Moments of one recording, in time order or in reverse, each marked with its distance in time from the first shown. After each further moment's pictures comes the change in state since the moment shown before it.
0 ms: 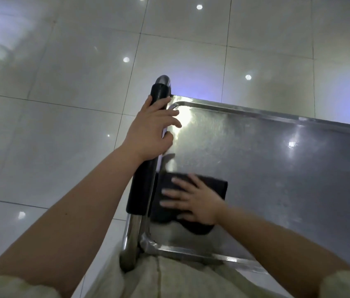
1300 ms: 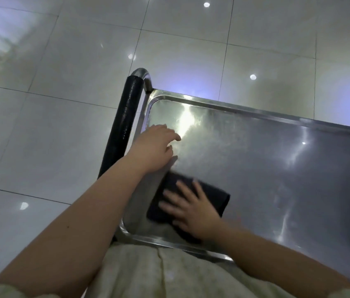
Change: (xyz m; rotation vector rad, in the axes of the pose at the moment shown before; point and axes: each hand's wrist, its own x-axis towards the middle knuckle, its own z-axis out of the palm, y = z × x) left_hand -0.006 0.061 0.063 0.088 -0.299 -0.205; right_hand -0.077 -0.025 0.019 0.059 -0.029 0.180
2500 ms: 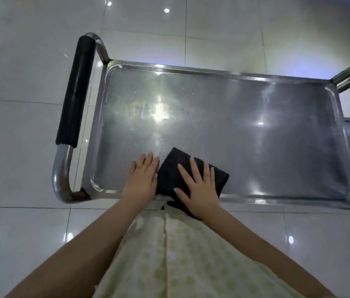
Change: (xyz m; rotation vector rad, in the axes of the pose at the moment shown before) left_hand -0.158 0.071 0.180 0.033 -0.008 -0.089; right_hand -0.130 -0.057 0.055 0.252 0.144 0.725
